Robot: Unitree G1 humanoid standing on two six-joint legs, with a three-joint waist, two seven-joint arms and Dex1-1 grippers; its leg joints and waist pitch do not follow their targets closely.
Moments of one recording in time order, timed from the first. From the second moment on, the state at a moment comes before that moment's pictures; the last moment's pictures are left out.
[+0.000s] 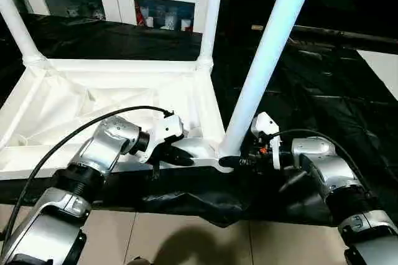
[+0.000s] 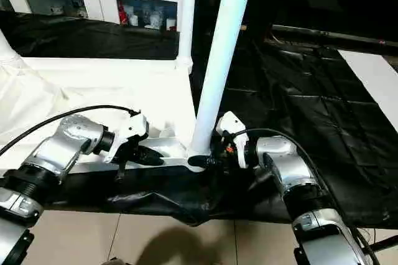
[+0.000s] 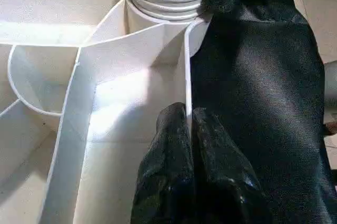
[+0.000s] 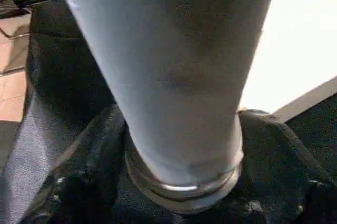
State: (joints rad) left arm -0.64 0.43 -0.34 0.57 0.02 0.19 -1.33; right arm -0.54 -0.36 0.20 0.64 0.17 0.11 1.18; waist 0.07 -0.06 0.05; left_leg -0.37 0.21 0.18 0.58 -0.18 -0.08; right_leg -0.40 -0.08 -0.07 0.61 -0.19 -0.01
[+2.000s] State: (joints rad) left arm -0.67 0.42 -0.34 0.60 0.00 0.23 -1.34; right arm -0.56 -0.34 0.18 0.73 0.16 0.02 1.19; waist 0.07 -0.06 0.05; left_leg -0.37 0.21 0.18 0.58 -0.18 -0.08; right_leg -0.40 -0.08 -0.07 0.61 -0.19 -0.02
